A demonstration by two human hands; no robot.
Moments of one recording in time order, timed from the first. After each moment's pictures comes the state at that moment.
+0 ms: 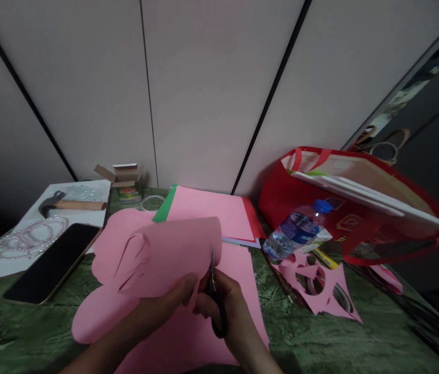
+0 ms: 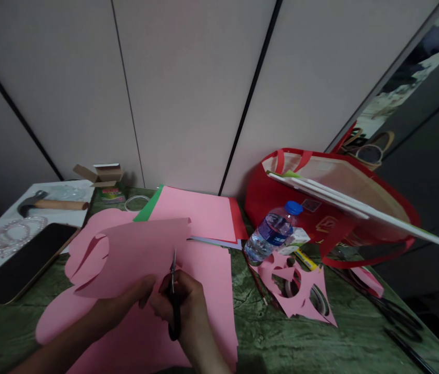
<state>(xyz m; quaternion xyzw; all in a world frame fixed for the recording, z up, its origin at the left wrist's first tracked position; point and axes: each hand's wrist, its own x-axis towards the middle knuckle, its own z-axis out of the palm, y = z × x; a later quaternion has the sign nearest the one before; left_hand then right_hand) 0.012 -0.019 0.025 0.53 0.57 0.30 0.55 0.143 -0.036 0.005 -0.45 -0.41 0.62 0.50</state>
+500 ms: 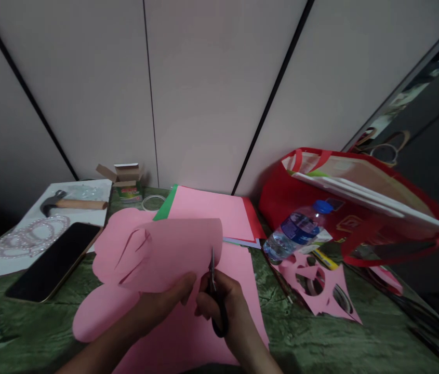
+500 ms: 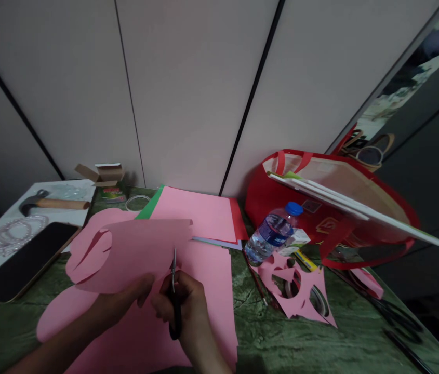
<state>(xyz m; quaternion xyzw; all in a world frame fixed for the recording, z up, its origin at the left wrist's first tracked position) 0.005 -0.014 0.014 0.53 0.59 0.31 0.52 0.141 -0.037 0.004 -0.46 -0.40 0.61 0.50</state>
